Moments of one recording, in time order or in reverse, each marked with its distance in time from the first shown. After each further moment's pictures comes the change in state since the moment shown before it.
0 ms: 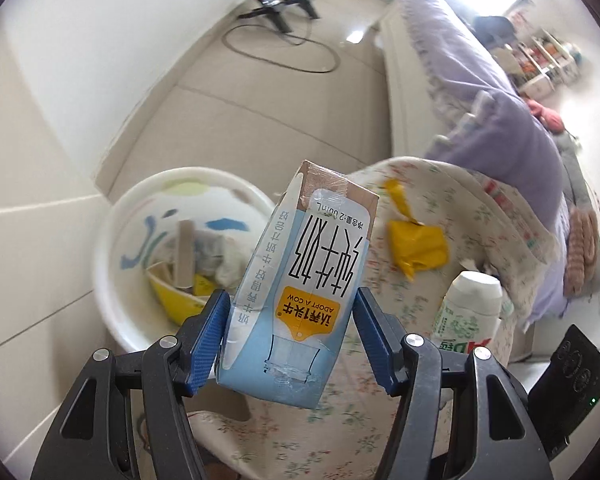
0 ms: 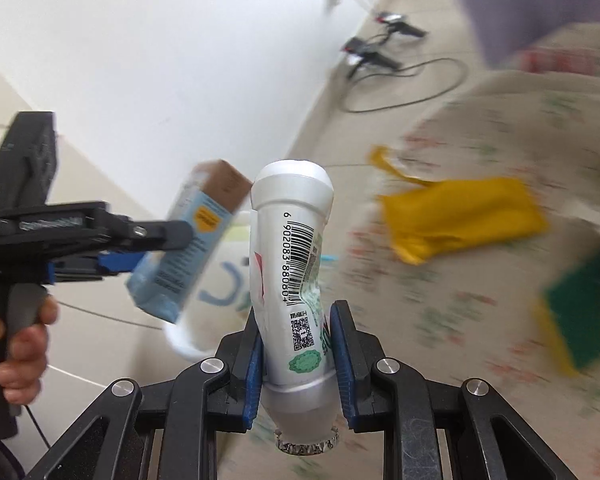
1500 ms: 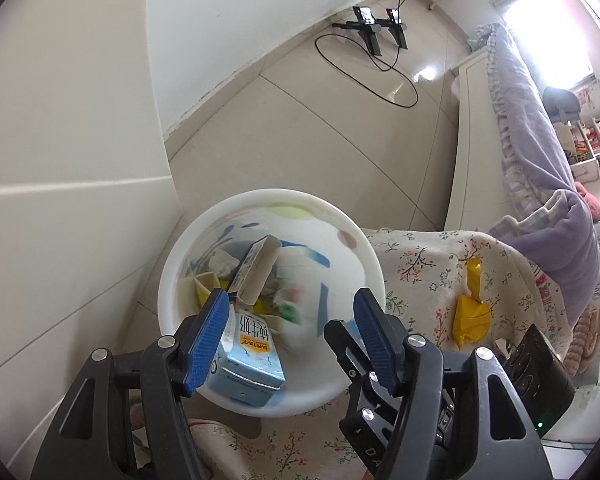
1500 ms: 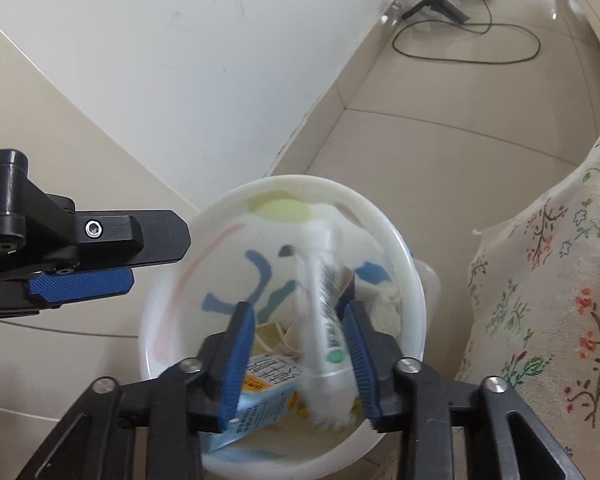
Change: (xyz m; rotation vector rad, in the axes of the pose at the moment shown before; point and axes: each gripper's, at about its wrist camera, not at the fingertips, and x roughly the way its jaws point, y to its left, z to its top) left arm 0.009 0.070 0.022 -0.269 -0.036 0.067; right arm 0.163 0.074 0.022 -0.119 0.192 -0.039
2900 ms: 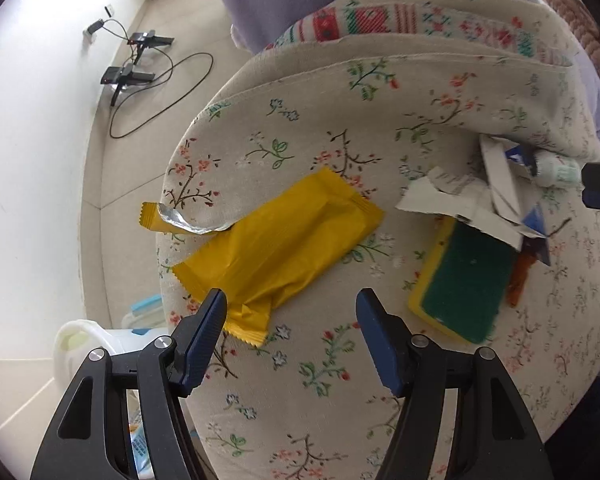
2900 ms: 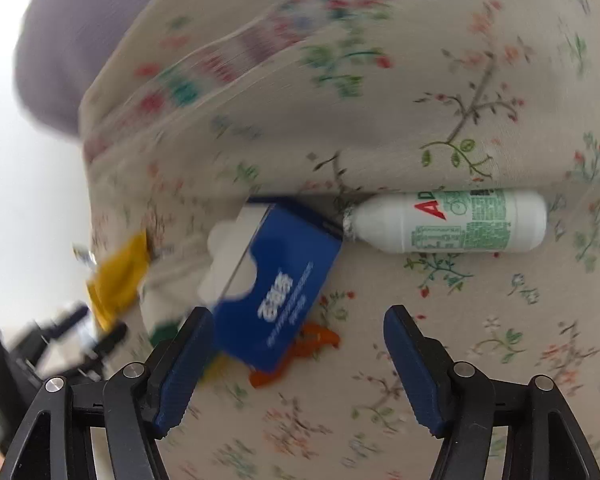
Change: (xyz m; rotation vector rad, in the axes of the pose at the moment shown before) left arm 0.098 -0.290 -0.147 0.959 0.020 0.223; right arm -0.268 -0.325 -0.097 0.723 0.008 -0.187
